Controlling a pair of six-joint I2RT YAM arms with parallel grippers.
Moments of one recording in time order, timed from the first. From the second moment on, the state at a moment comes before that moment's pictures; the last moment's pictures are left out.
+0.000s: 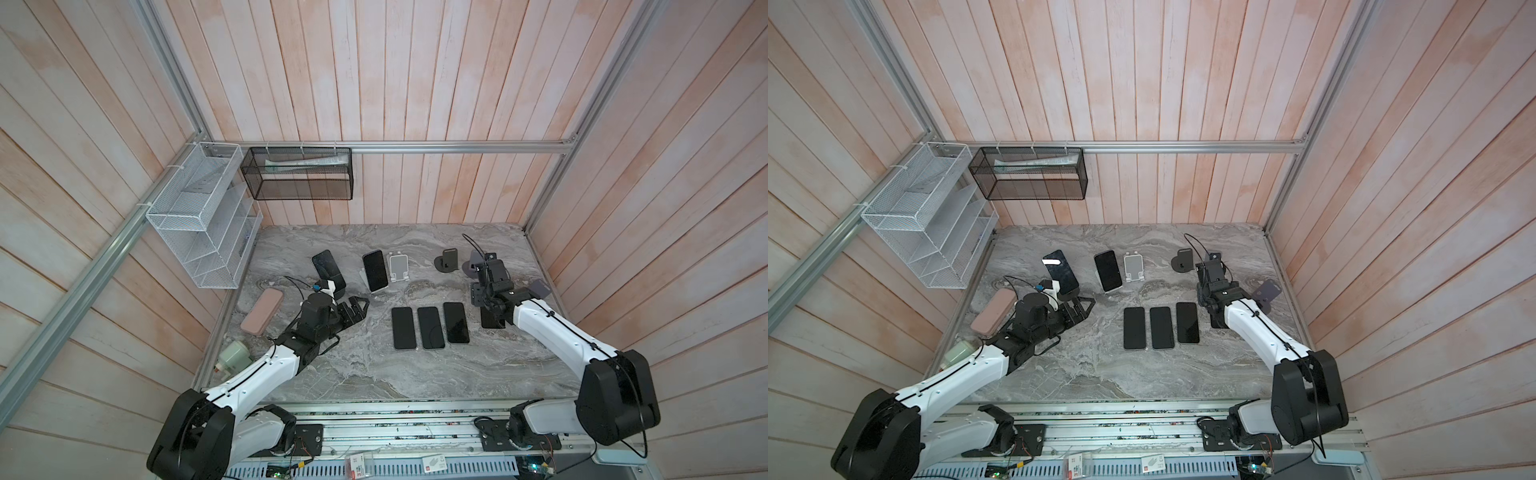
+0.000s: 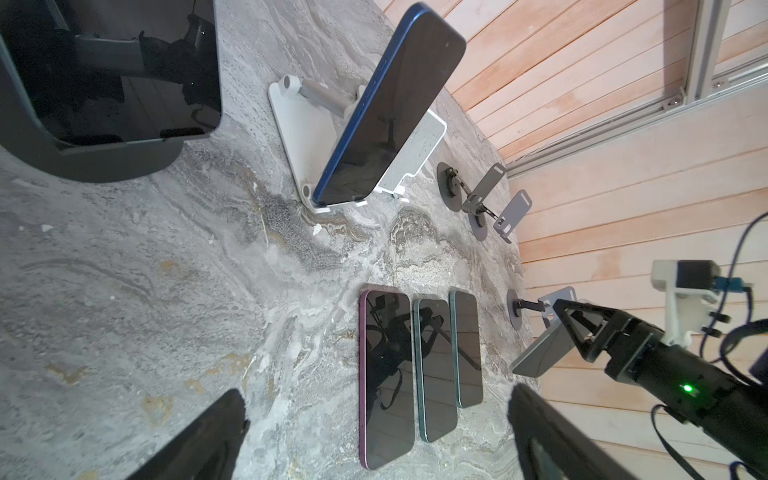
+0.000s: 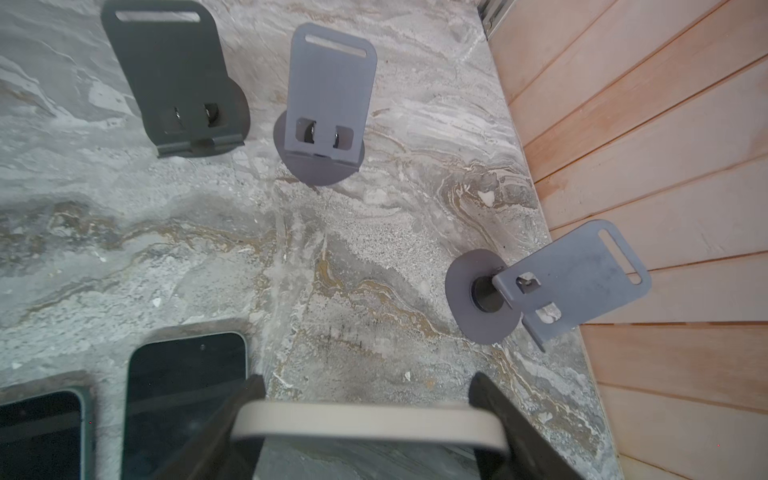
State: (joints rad) left arm -0.45 1.16 0.54 0.12 0.19 -0.85; right arm 0.31 1.39 0.93 -0.45 0.48 0.18
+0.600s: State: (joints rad) left arm -0.43 1.16 0.54 0.16 0.23 -0.85; right arm 0.23 1.57 0.97 -0.50 0.31 0.17
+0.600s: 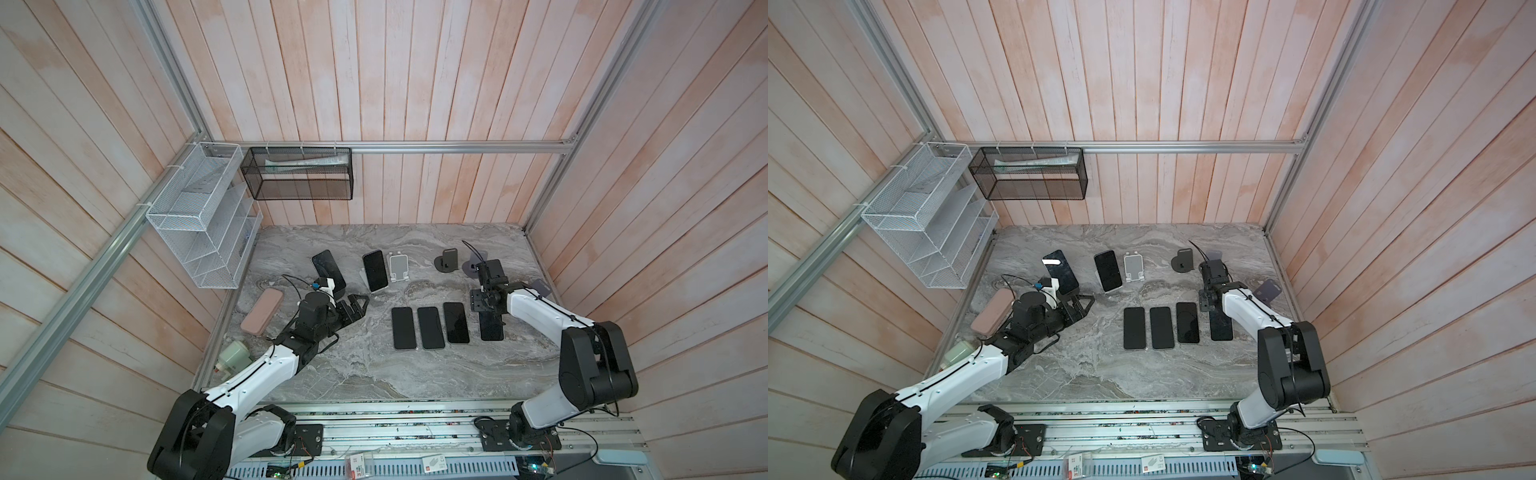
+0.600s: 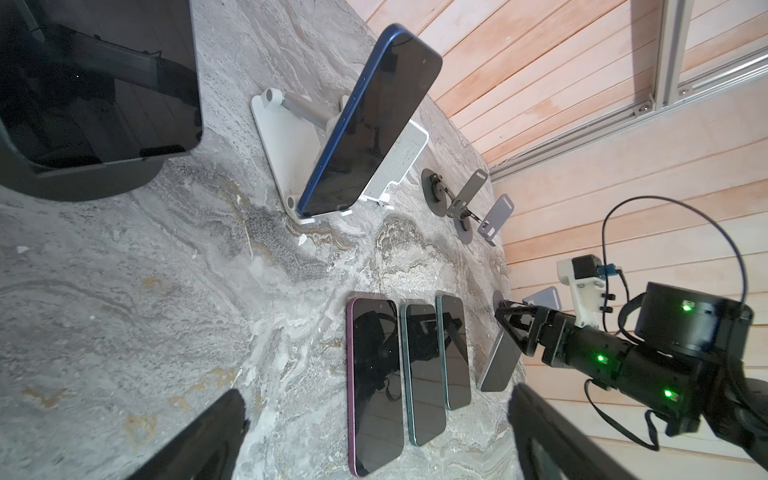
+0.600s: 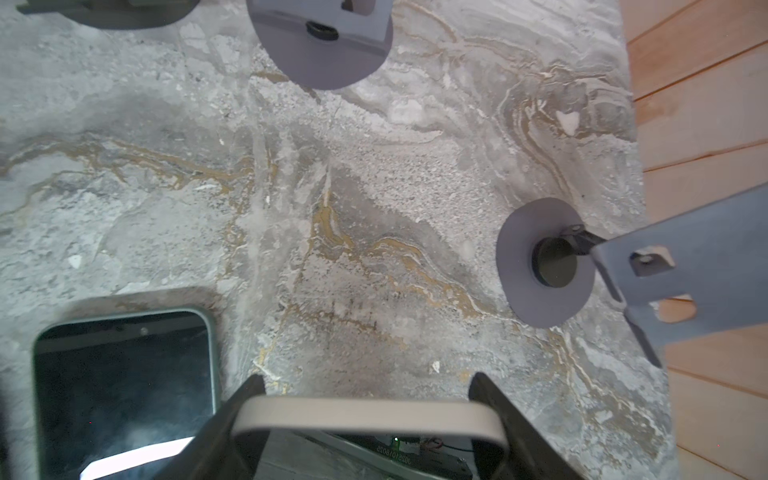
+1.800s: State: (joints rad) left arm -0.42 1.18 0.54 0.20 0.28 -0.86; right arm 0.14 1.77 1.06 -0.55 0.12 0.17
